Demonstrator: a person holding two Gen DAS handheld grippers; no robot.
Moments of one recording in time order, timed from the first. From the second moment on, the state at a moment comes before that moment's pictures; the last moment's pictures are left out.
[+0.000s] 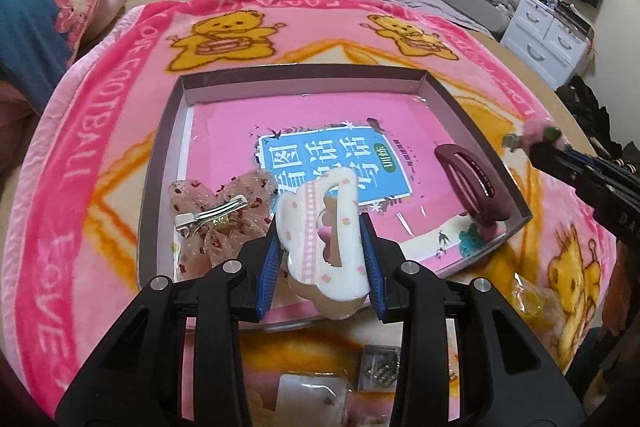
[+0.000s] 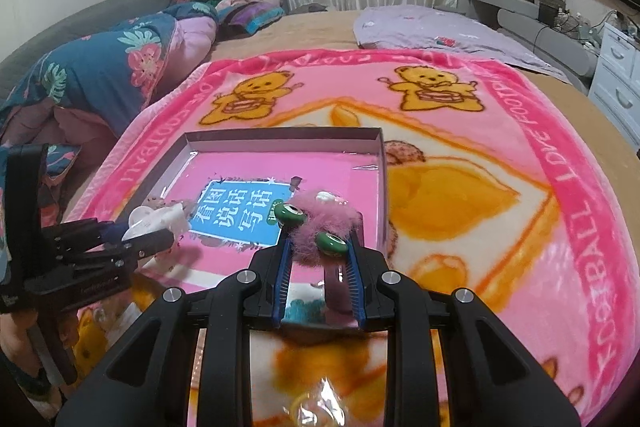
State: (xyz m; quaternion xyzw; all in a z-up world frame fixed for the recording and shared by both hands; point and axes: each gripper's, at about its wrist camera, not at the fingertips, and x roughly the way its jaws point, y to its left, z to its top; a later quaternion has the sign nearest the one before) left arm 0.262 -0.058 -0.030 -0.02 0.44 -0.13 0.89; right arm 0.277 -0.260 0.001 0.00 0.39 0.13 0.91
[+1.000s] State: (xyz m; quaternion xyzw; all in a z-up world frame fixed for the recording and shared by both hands) left arm 0.250 -0.044 -0.013 -0.03 0.43 -0.11 0.89; right arm 0.298 -0.238 -0.031 0.00 0.43 0.16 0.89
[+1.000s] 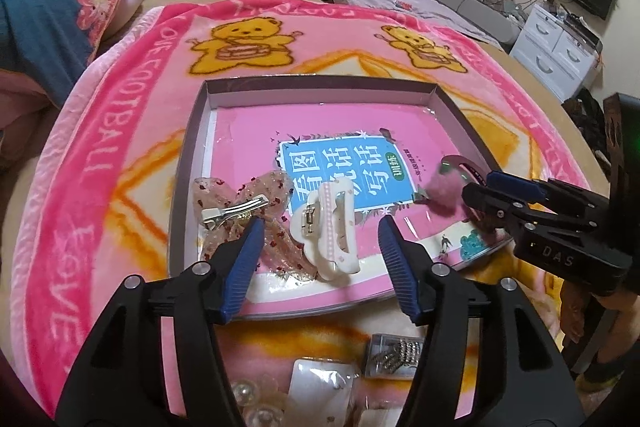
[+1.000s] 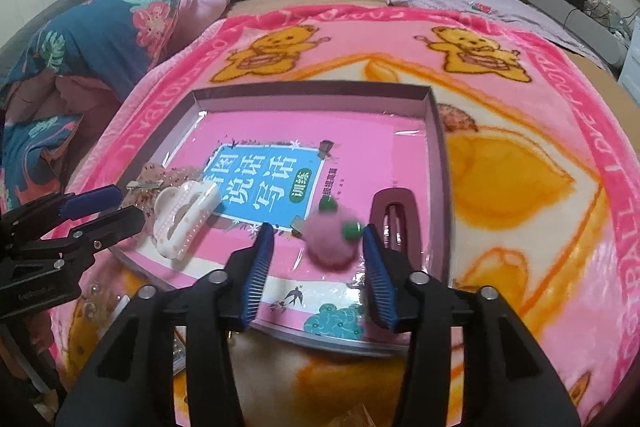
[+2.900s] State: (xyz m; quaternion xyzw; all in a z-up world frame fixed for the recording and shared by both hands) left arm 0.132 0.006 0.067 -0.07 0.34 -0.07 0.93; right arm 0.144 -0.275 0.058 0.03 0.29 0.13 0.95
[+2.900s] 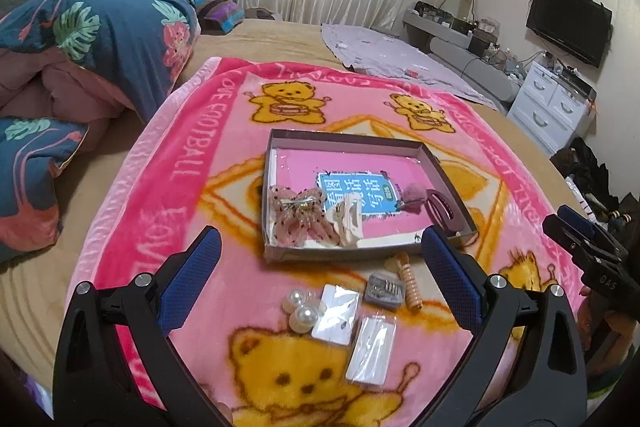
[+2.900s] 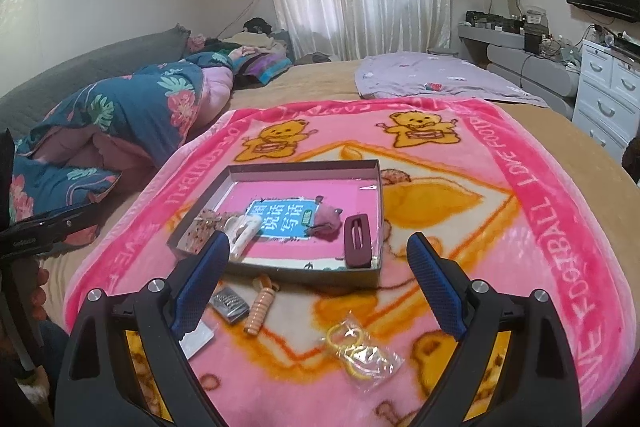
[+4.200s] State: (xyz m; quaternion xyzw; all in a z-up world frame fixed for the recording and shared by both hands) left arm 0.084 0.001 0.015 -0.03 0.40 -0.07 0.91; right arm 0.098 -0.248 0.015 -0.03 0.36 0.16 0.92
